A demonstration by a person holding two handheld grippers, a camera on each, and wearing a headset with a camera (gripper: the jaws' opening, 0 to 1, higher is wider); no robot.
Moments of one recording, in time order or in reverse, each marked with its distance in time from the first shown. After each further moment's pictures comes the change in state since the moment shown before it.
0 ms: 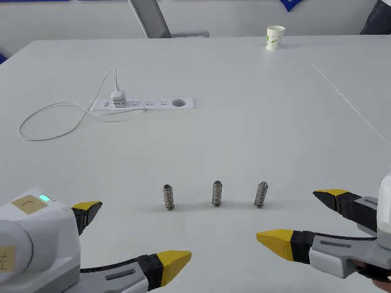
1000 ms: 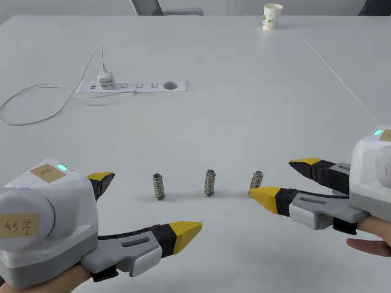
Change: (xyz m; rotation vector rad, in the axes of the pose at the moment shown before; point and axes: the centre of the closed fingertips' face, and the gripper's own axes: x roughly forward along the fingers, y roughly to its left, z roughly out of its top) left arm 0.036 -0.001 0.016 0.031 -0.035 -0.041; right arm 0.029 -0.021 0.019 -0.059 -0.011 -0.033
